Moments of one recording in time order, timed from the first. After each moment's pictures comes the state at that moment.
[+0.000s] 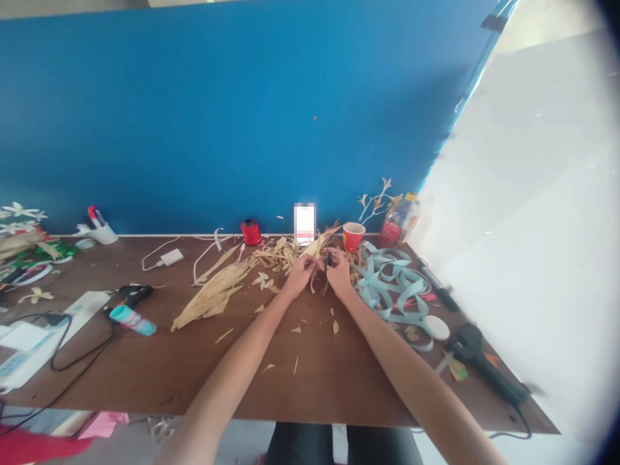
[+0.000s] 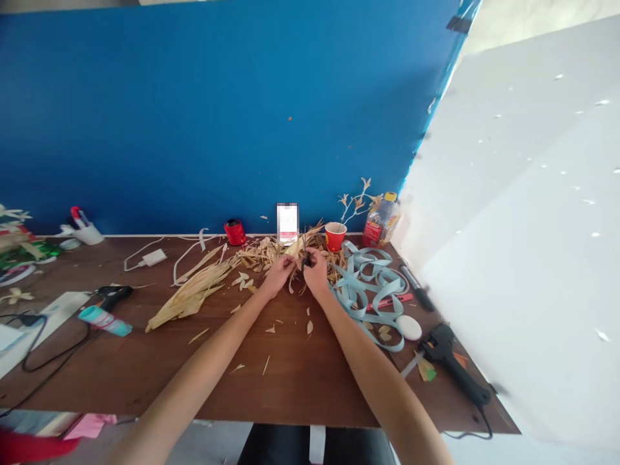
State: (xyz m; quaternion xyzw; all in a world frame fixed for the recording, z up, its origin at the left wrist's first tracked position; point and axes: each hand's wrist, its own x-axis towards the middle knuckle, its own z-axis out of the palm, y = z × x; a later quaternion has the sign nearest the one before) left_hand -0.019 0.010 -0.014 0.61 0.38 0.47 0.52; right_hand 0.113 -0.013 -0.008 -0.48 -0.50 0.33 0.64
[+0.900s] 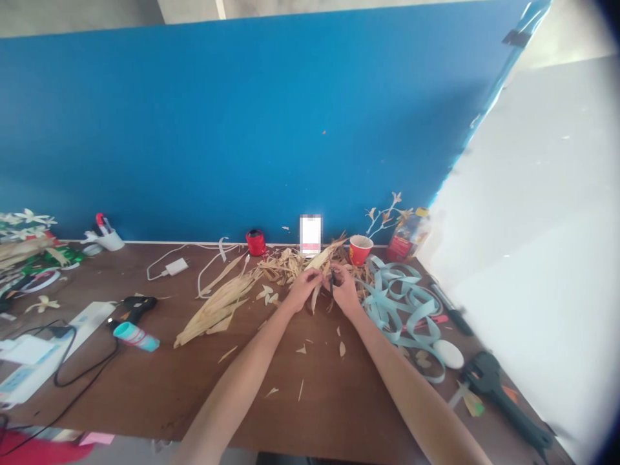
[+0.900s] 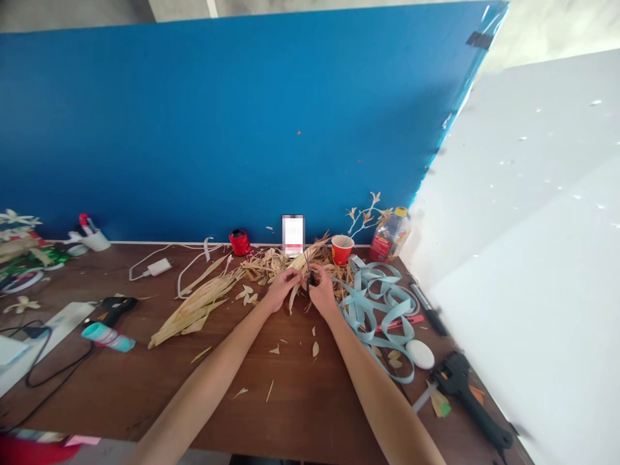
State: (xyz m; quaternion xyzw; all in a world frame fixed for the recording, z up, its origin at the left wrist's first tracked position) left_hand -0.027 0.008 0.000 0.59 0.36 0.47 0.54; right_hand 0.116 -0.017 -0.006 -0.44 -0.52 0.41 0.61
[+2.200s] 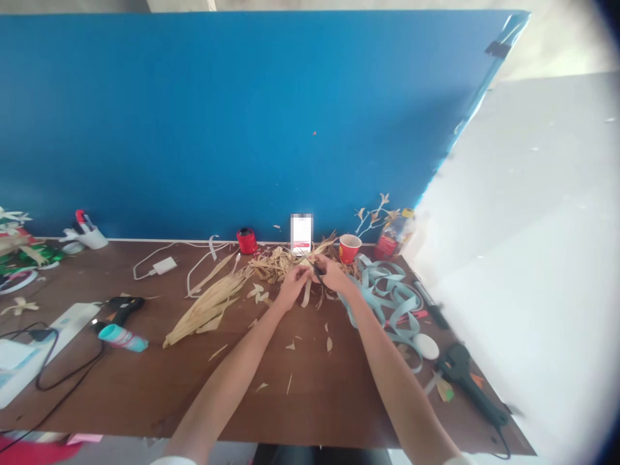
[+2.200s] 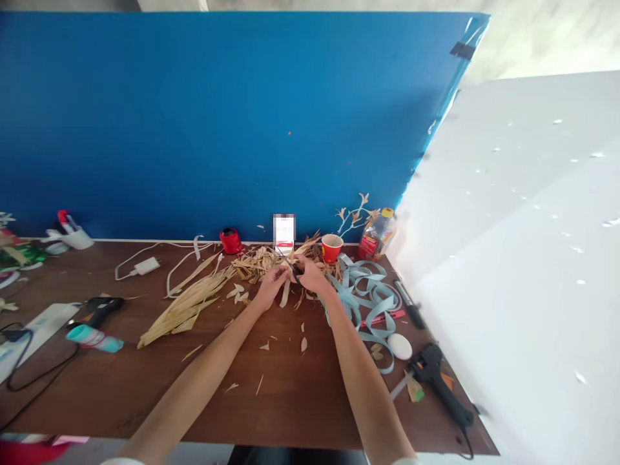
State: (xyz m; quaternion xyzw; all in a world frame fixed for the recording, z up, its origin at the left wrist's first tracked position) left_hand -0.024 0.011 -0.005 0.55 0.38 0.51 0.54; right_hand 0.140 0.015 0.033 -0.38 -0.66 0.49 0.42
